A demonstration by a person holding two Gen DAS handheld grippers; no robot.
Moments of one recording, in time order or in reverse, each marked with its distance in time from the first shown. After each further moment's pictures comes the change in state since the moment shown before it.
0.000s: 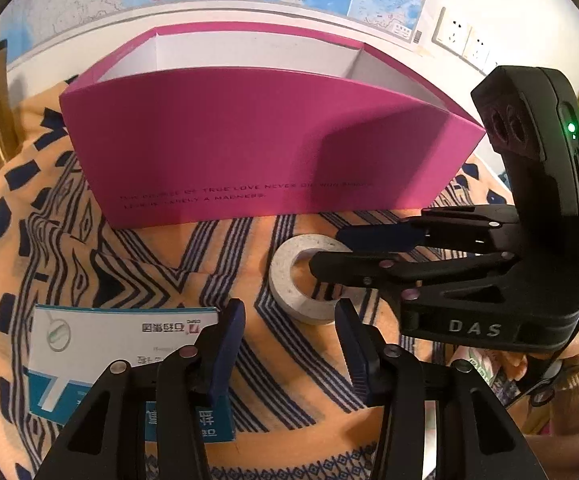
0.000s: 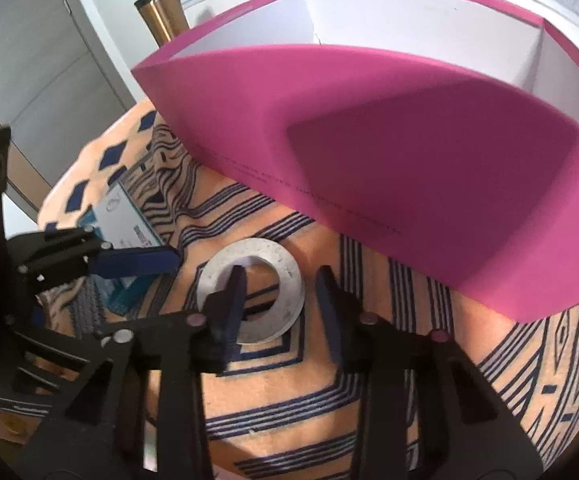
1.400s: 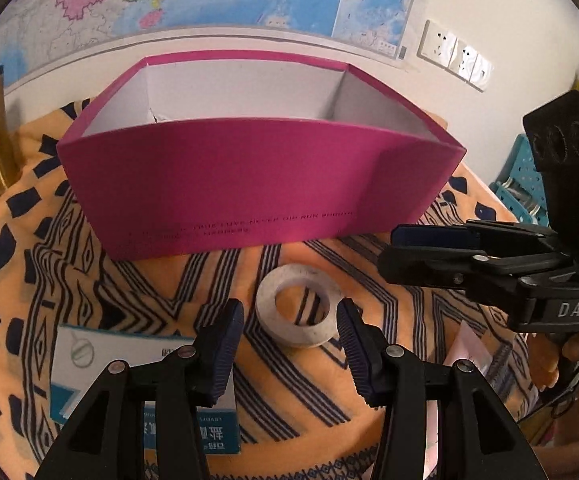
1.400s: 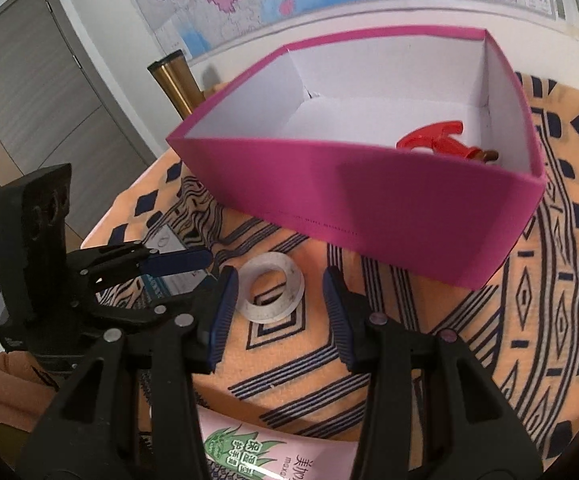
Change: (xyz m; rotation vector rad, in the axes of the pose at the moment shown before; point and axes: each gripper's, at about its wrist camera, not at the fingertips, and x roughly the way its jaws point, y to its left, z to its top) left arm -0.014 -0.011 0.014 0.041 -0.061 0.009; right arm -0.062 -0.014 -0.013 0.118 -0.145 0.090
